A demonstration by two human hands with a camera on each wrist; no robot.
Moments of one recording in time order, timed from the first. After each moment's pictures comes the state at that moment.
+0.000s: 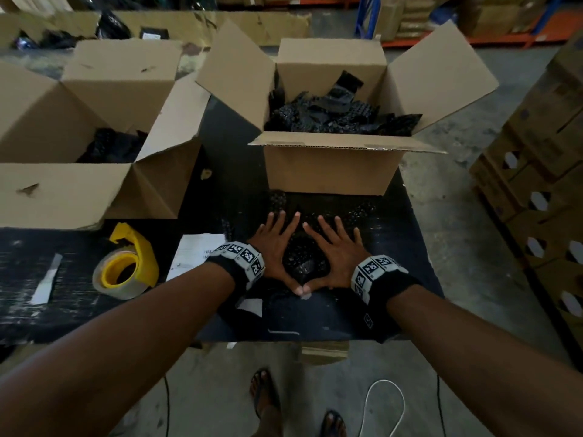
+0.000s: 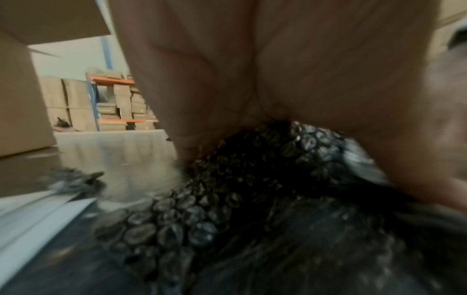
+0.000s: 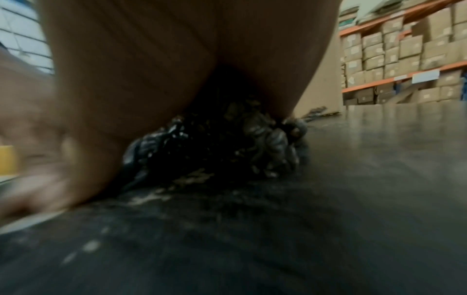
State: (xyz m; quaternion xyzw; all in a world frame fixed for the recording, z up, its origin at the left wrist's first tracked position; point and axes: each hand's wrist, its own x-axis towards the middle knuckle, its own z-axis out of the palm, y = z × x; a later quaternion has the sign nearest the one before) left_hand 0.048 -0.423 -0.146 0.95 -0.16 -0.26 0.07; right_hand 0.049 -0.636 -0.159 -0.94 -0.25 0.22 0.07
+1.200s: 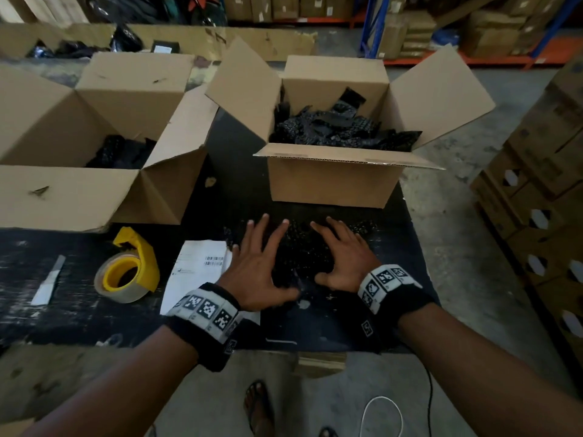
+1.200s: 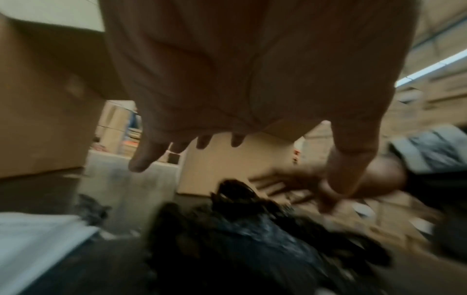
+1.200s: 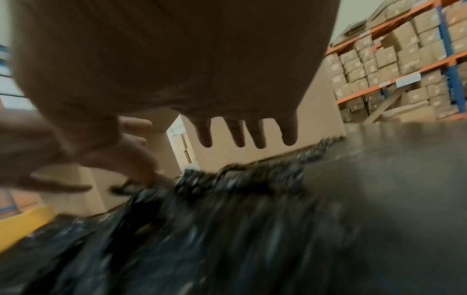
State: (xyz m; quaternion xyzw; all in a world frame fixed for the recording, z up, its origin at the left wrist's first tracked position) left_hand -0.018 -0.413 -0.103 0.96 -0.08 -0.12 0.22; right_hand 0.050 -0.640 -0.126 -0.95 -0.21 0.16 0.14
